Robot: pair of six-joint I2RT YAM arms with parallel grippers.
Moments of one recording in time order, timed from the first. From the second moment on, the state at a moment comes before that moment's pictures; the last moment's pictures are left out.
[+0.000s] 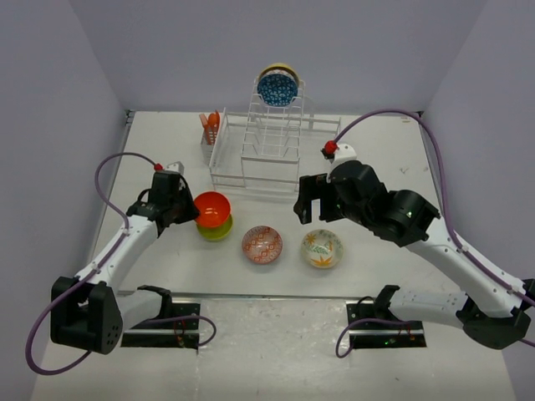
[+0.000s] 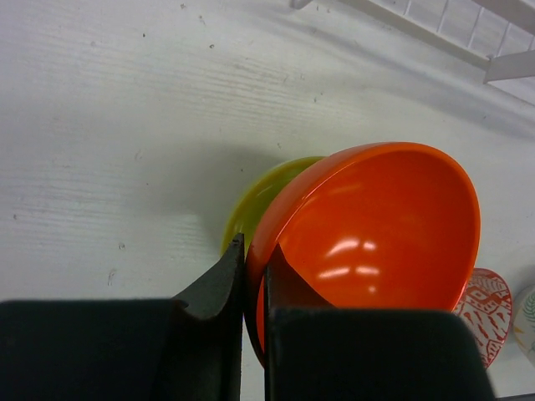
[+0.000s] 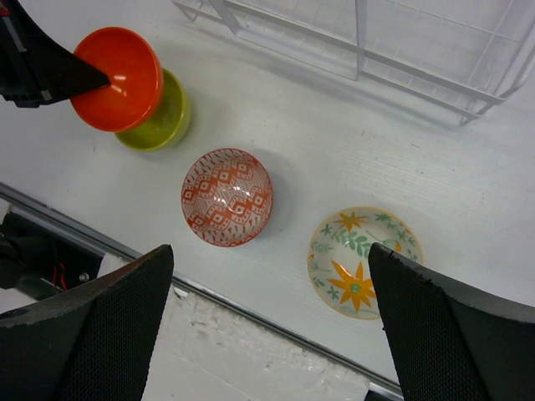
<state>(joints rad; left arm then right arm) -0.19 1.14 0.74 -0.47 0.03 -0.49 0.90 1.10 1.38 -0.95 0.27 0.54</state>
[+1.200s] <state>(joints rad) -0.19 0.96 0.74 -0.54 0.08 -0.45 0.90 1.13 1.34 -0.89 0.24 0.49</state>
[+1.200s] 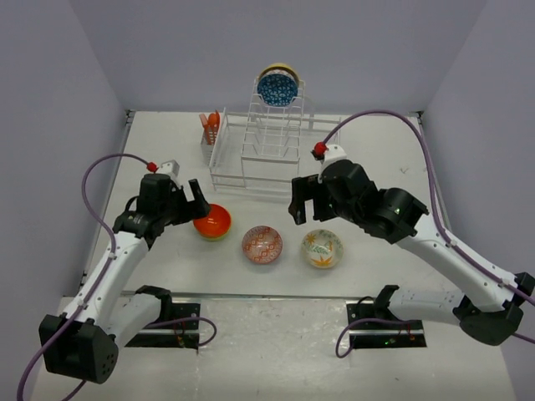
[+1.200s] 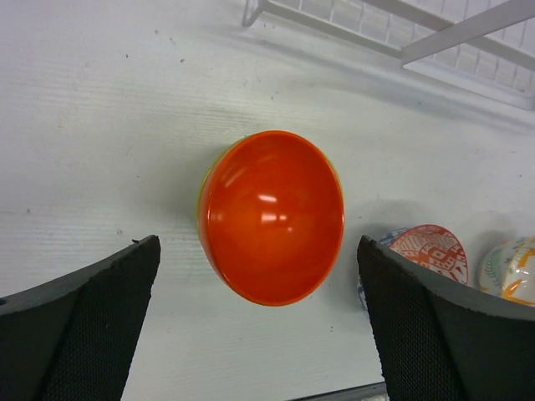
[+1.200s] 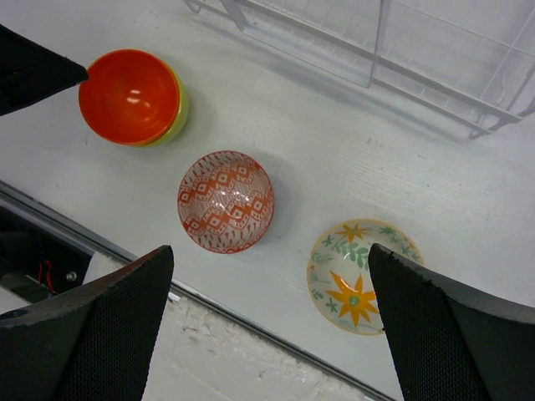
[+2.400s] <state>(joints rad) -0.19 0.44 0.79 -0.58 -0.21 -0.32 0.58 2.11 2.27 -0.48 0.50 -0.46</state>
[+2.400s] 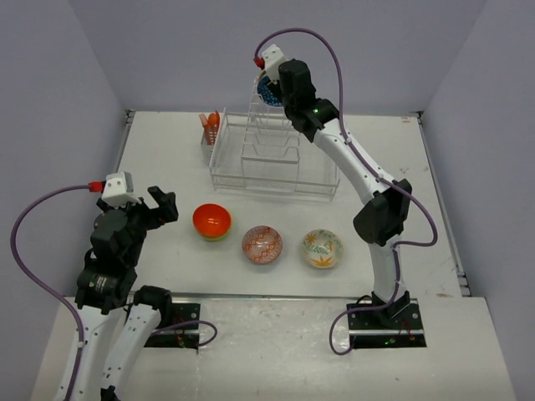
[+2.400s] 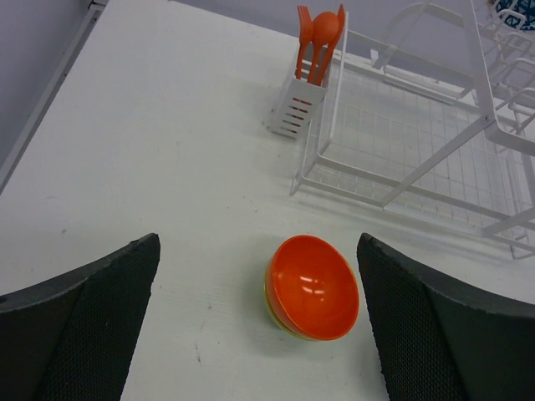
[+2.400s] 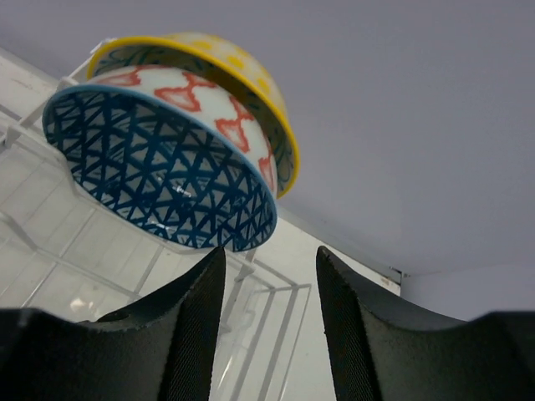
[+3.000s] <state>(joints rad) -0.20 0.42 0.79 -0.56 -0.21 -0.31 0.55 2.22 2.23 -0.22 0.49 -0.54</state>
